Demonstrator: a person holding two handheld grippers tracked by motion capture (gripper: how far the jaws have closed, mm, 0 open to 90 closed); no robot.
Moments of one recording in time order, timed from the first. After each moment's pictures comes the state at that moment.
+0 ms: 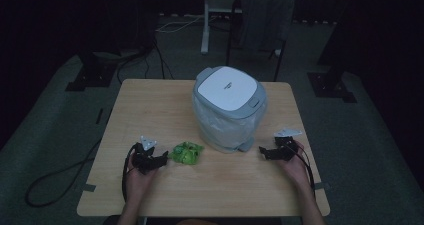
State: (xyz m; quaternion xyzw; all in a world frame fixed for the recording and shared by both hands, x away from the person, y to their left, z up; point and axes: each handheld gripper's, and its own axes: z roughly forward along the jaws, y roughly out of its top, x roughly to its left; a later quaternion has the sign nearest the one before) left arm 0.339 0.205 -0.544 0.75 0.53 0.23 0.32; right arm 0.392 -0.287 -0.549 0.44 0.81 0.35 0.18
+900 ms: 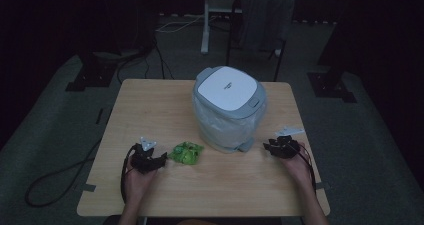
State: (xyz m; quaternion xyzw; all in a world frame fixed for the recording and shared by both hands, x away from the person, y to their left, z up) left arm 0.334 0.207 -0.540 0.76 0.53 0.22 0.30; right arm 0.389 -0.289 -0.536 0.42 0.82 0.35 0.17
